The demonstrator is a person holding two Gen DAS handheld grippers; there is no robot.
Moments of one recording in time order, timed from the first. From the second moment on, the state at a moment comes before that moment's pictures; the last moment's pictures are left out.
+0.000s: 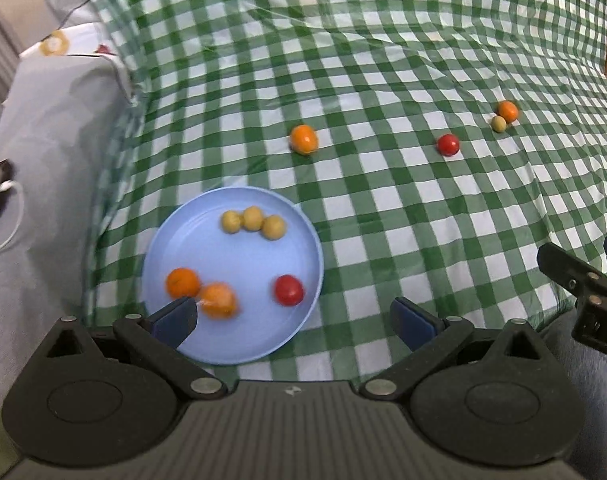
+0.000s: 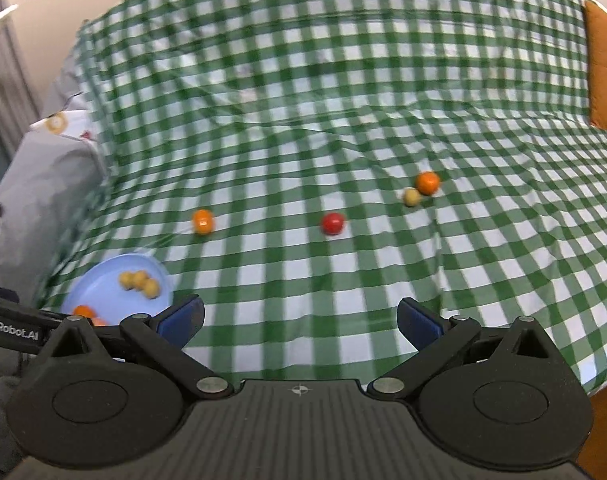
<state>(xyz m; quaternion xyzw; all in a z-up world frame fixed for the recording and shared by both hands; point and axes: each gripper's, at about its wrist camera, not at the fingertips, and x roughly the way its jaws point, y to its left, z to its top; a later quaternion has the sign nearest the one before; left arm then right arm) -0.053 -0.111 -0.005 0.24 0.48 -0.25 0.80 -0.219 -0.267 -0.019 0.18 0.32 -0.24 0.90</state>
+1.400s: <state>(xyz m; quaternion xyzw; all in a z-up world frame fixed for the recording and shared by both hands) 0.011 -0.378 -0.159 0.32 0.41 -0.39 0.76 -0.075 -0.540 -0.151 0.13 0.31 -0.32 0.89</state>
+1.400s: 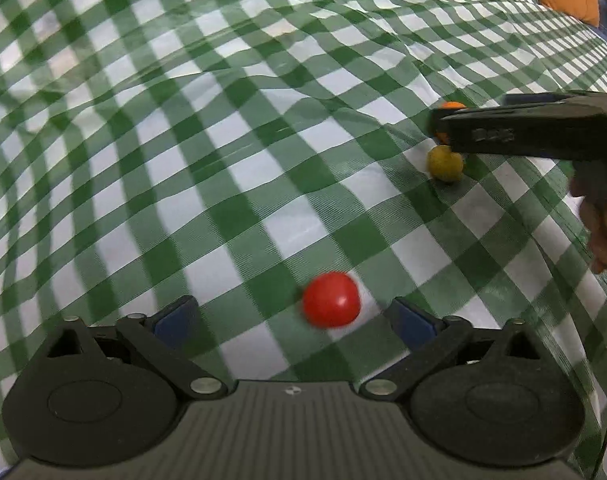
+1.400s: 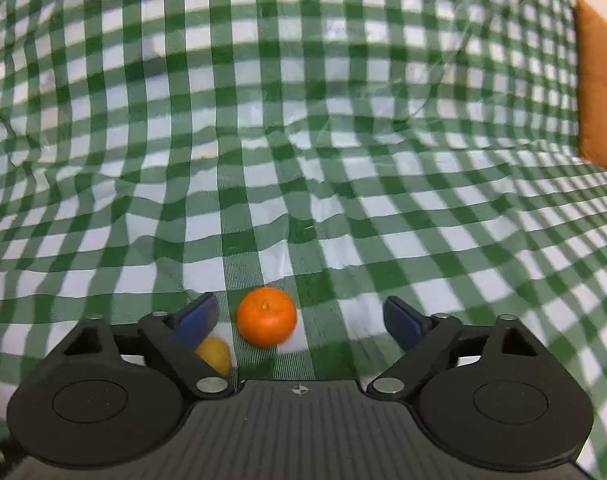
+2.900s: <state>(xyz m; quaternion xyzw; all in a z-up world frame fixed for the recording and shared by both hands) -0.100 0.036 0.028 0.17 0.44 -0.25 0.84 -0.239 -0.123 0.011 0.13 0.34 -0.06 0.93</state>
